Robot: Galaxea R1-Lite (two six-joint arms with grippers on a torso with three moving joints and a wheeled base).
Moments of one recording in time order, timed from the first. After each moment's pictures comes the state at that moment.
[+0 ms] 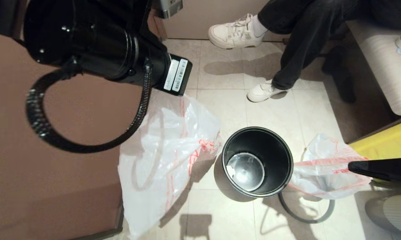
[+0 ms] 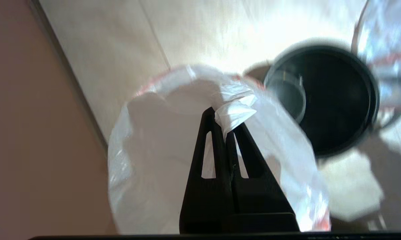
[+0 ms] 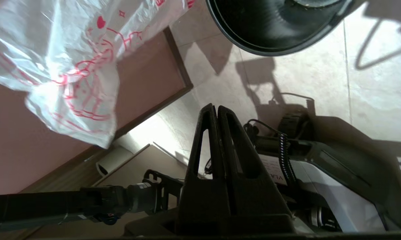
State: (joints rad) left arm -0.83 1.72 -1.95 0.66 0.53 0.06; right arm 0.16 1.15 -0.89 0.26 0.48 0.70
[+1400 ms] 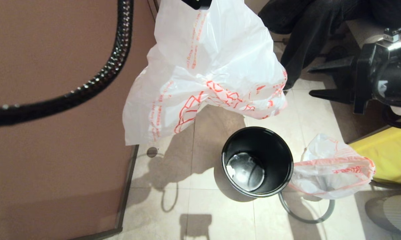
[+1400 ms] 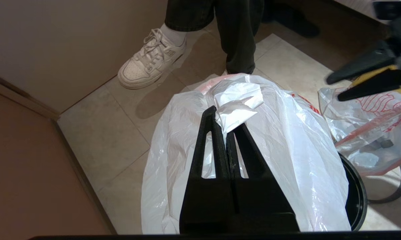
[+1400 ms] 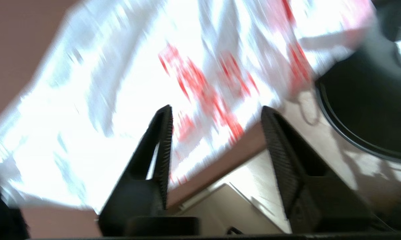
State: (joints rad) left arm -1.07 1.65 -1.95 0.20 0.48 0.61; right arm 0.17 1.53 -1.37 0.02 0.57 1.01
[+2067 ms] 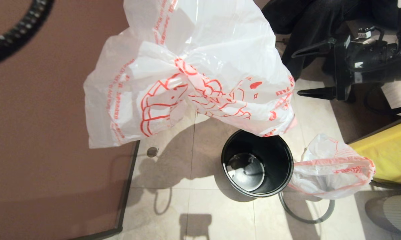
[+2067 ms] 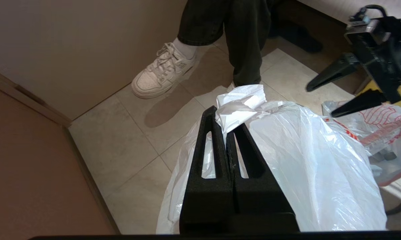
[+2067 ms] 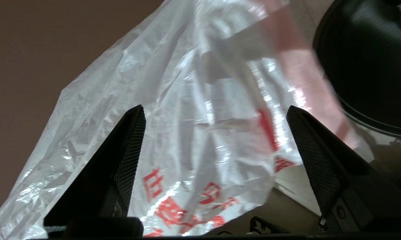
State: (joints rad) left arm -1.09 1.59 -1.95 0.20 0.49 0.63; right arm 0.16 1.69 -1.68 0.29 0.58 1.11
